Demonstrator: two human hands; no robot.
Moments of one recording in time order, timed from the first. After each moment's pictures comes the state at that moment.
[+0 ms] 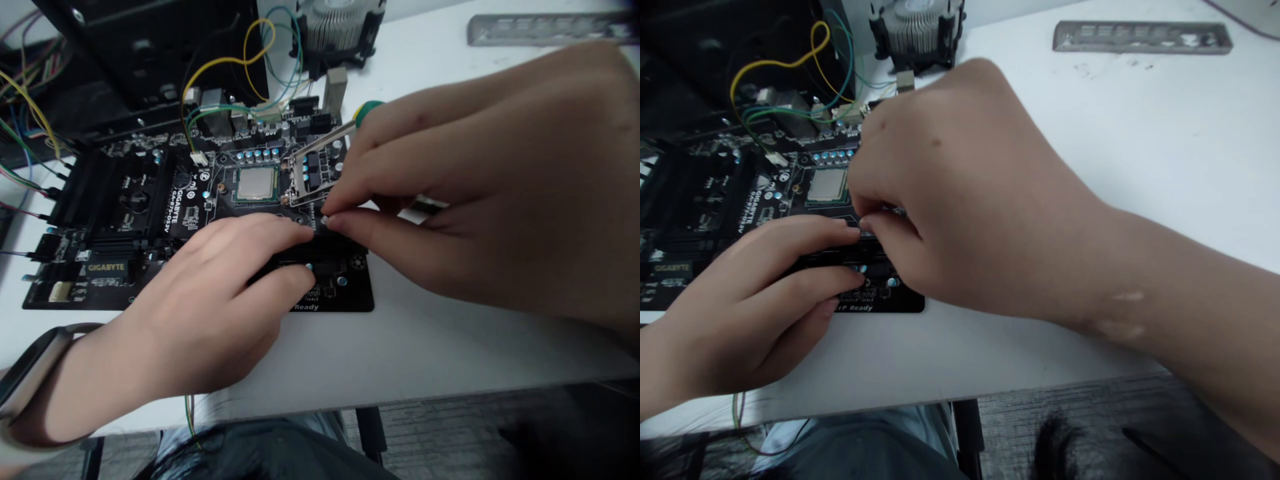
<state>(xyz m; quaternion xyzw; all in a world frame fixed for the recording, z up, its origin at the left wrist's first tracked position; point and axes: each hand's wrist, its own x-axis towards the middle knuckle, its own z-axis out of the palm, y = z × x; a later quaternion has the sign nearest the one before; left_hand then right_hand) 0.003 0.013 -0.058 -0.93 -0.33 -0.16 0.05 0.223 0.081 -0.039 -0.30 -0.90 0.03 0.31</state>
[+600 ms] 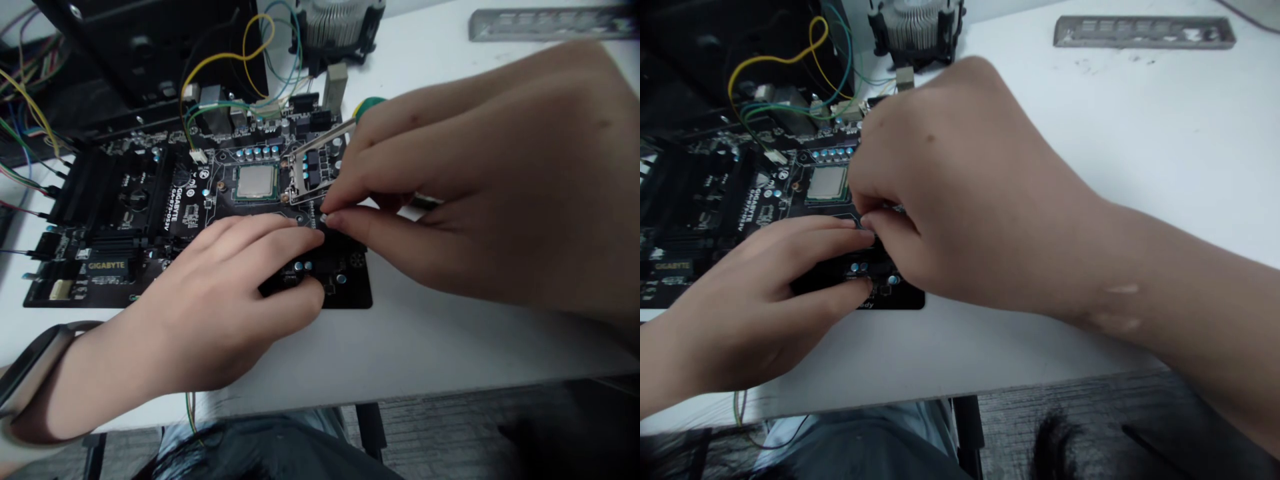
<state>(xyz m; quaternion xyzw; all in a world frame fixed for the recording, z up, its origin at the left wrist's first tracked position) 0.002 0.015 -0.057 -0.94 -0.31 -0.13 0.05 0.223 0.079 -0.036 -0.29 -0.91 0.04 0.31</state>
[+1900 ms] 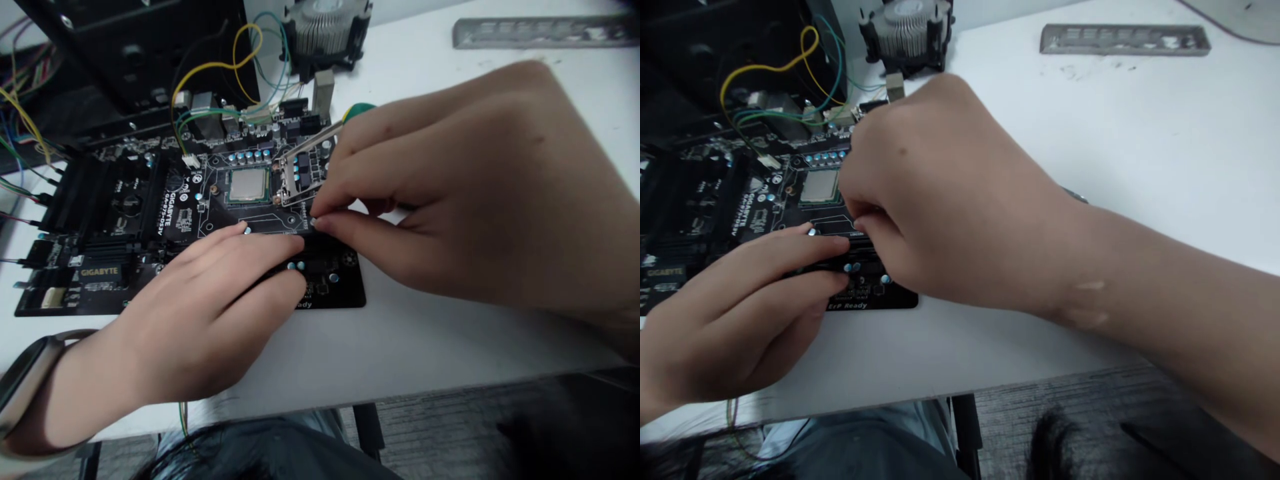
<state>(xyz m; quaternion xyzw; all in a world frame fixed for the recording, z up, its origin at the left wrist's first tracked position) 0.005 0.009 -0.051 -0.93 -0.32 -0.15 0.11 0.224 0.079 -0.036 -0.29 -0.92 0.01 0.26</state>
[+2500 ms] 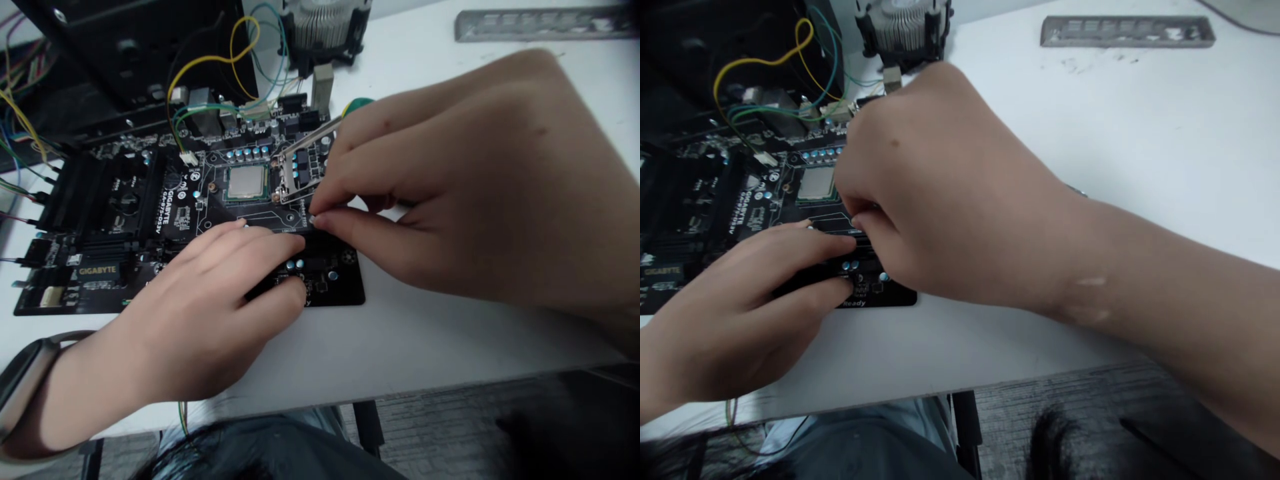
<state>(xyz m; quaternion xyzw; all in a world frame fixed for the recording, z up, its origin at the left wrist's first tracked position) 0.003 0.012 -0.053 -0.94 -0.30 -0.12 0.06 0.223 0.081 -0.033 -0.30 -0.92 0.00 0.24</state>
